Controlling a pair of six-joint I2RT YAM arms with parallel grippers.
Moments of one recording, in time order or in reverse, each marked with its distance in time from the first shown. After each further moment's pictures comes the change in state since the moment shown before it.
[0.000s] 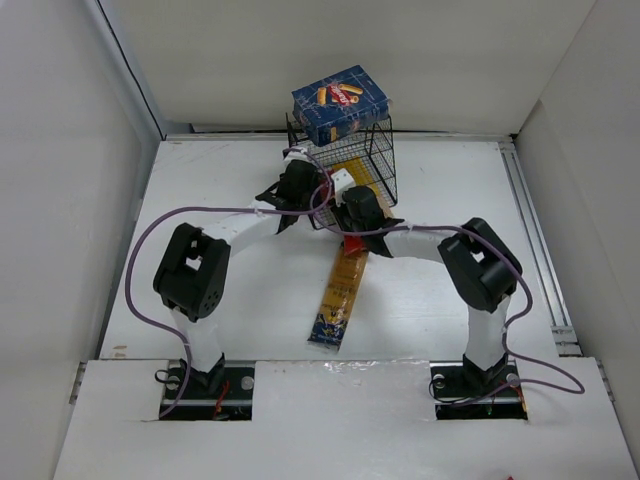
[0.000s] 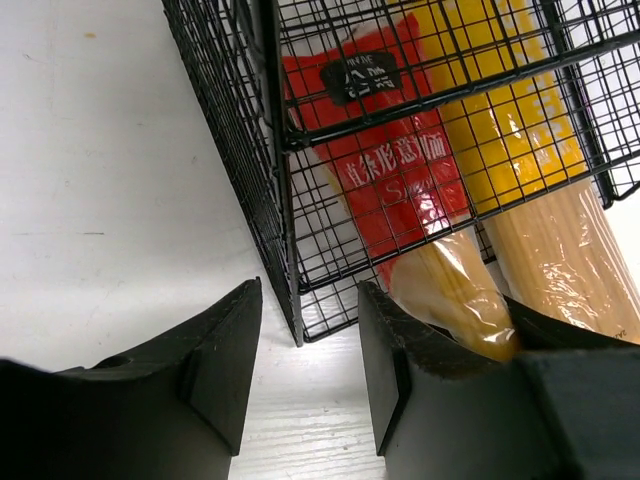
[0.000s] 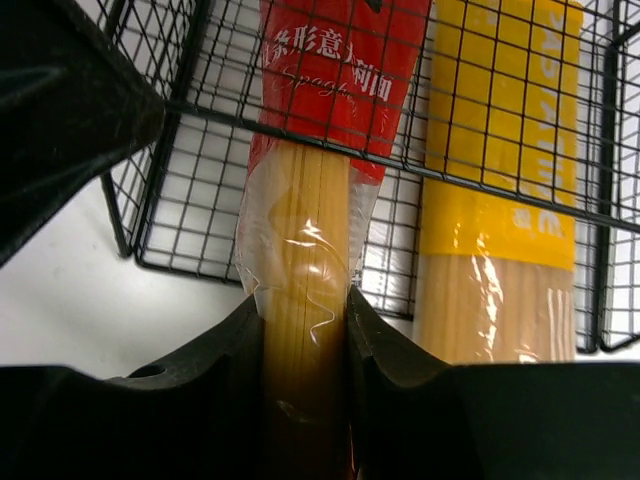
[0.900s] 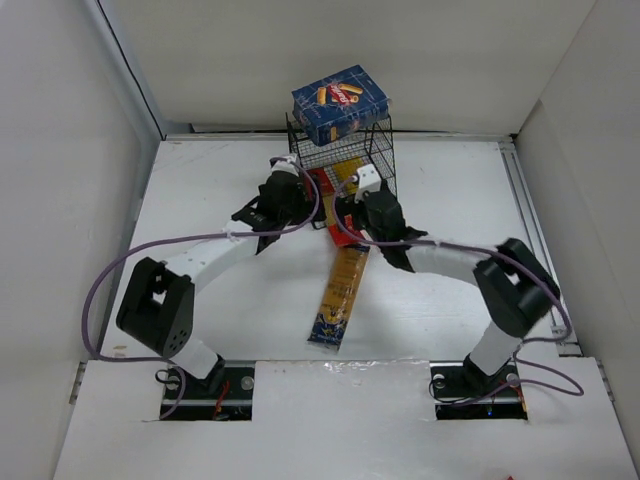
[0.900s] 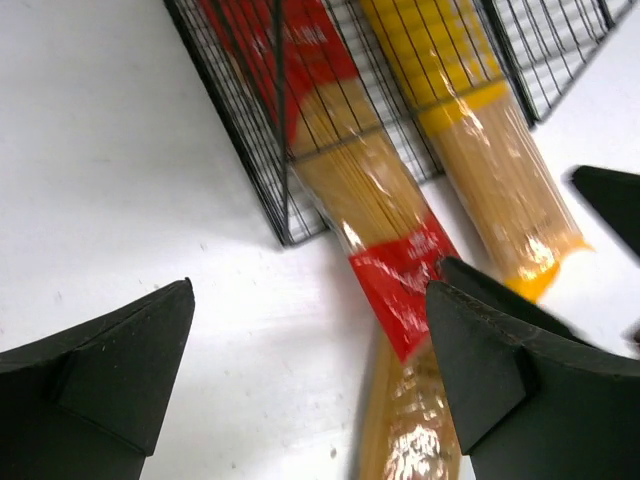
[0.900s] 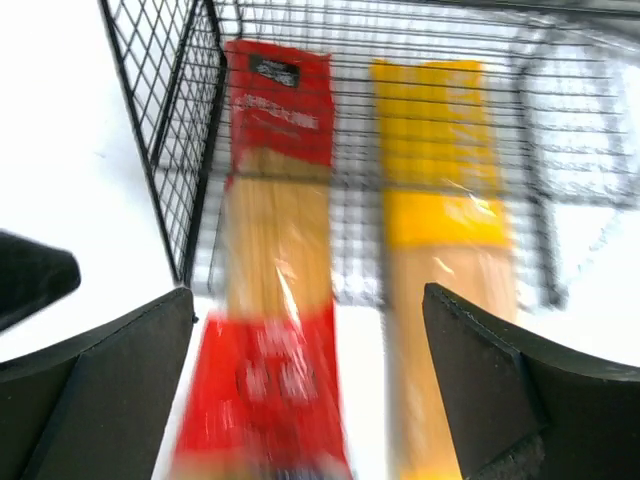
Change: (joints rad) left arm 0.004 -0.257 -0.181 -0.027 0.091 -0.002; right arm 0.001 -0.155 -0.151 0.186 0.043 0.149
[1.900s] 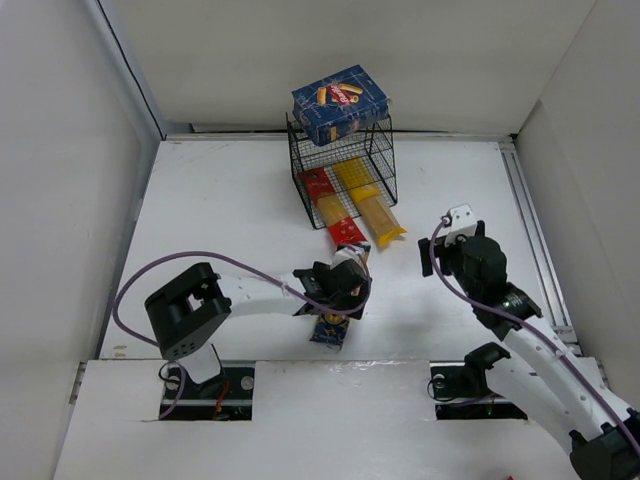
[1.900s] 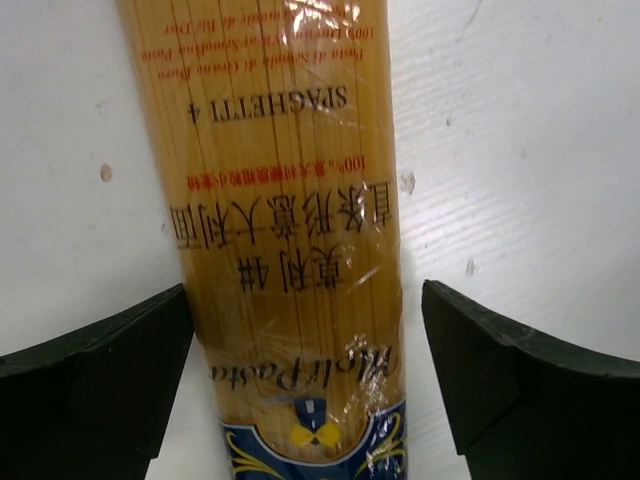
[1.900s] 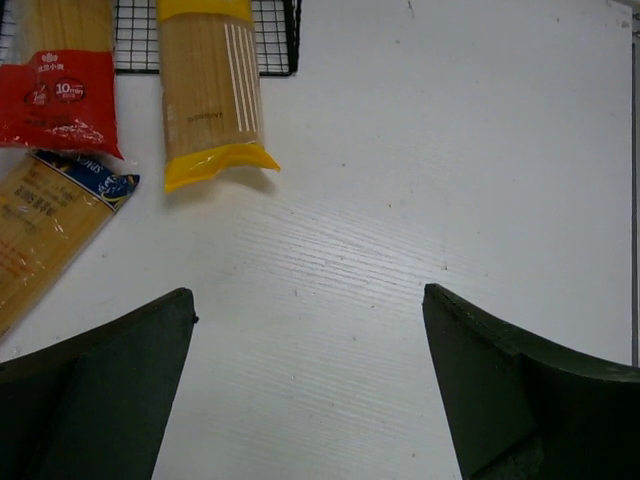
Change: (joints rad) left arm -0.557 0.053 -0.226 -0.140 -0.095 -0.151; right arm -0.221 -1.084 -0.462 -0.682 -0.012 -0.114
